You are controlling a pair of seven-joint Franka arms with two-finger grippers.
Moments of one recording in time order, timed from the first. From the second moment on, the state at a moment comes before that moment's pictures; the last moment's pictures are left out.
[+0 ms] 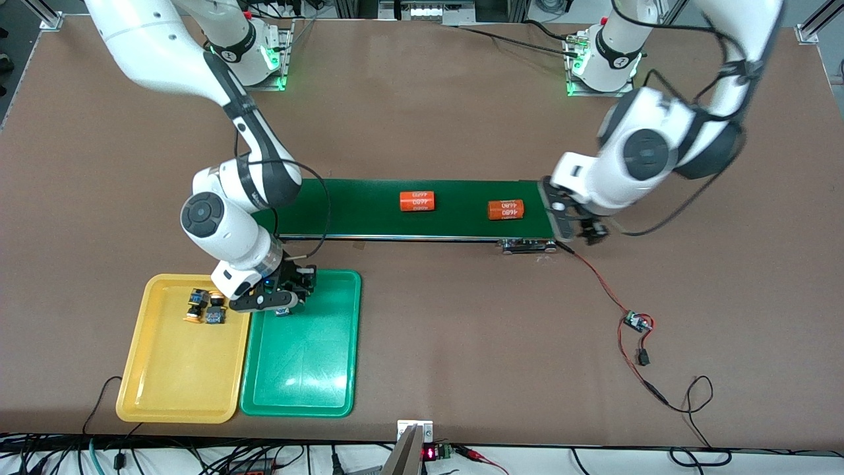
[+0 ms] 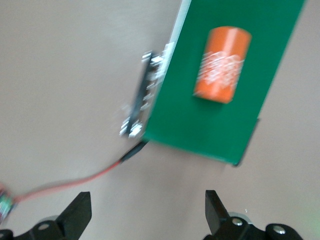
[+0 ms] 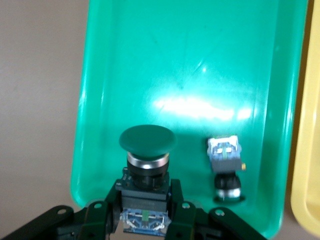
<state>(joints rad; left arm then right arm) 0.12 0.23 -0.43 -1.94 0.08 2.04 0.81 0.23 0.65 0.12 -1.63 0.03 2.47 0.21</state>
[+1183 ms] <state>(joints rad) 0.04 0.03 -0.05 -1.60 0.02 1.47 0.02 0.19 0.59 0.10 -1.60 0.03 2.46 0.20</state>
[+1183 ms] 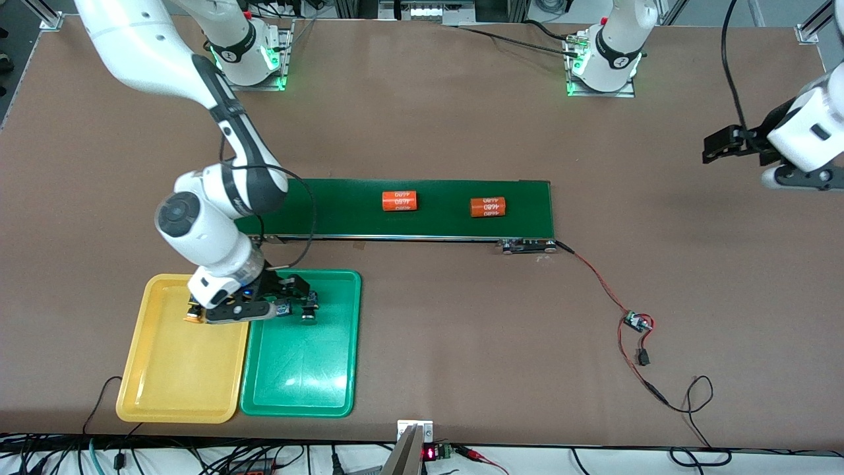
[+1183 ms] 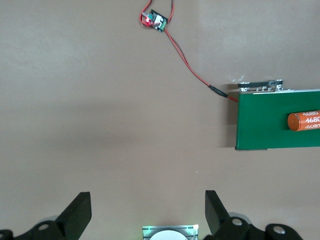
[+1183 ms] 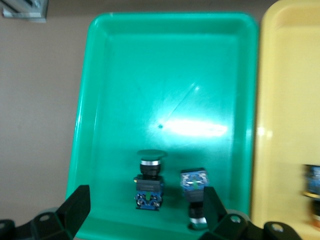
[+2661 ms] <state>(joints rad) 0.03 0.04 -0.08 -1.56 0.02 1.54 0.01 -0.04 0.01 0.08 -1.62 0.01 1.64 0.17</state>
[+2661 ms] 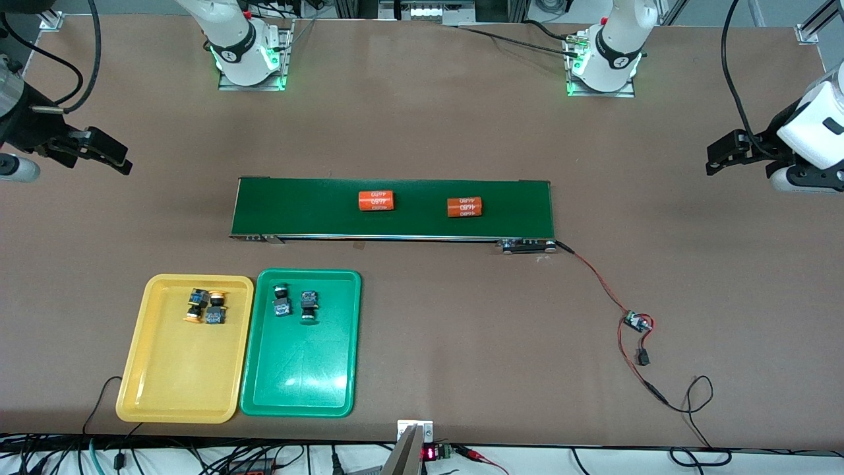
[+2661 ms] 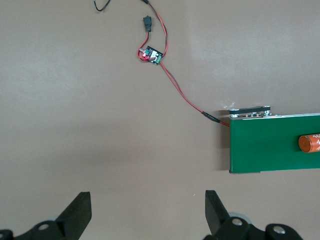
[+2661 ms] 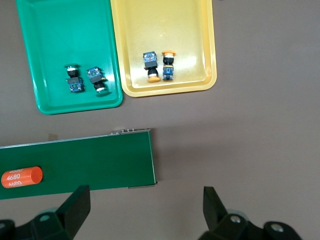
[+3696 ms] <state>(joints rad) 0.03 0.04 -0.08 -1.56 0.02 1.54 0.01 -0.06 0.02 0.08 -1.62 0.01 1.63 0.17</state>
